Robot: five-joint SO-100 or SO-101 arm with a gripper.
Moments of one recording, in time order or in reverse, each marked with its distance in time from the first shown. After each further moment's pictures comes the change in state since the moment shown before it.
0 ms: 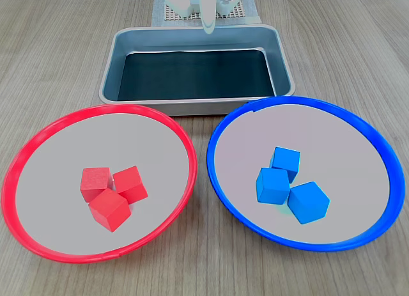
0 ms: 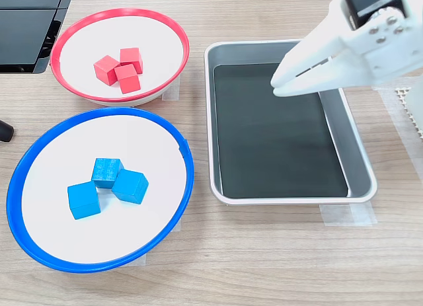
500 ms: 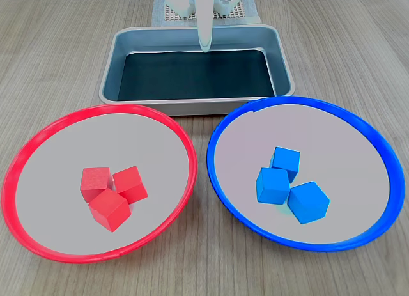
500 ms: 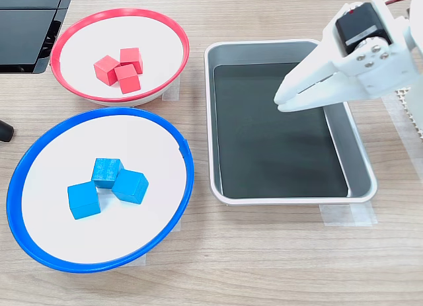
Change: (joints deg) arm 1.1 2.6 4.7 2.2 -0.8
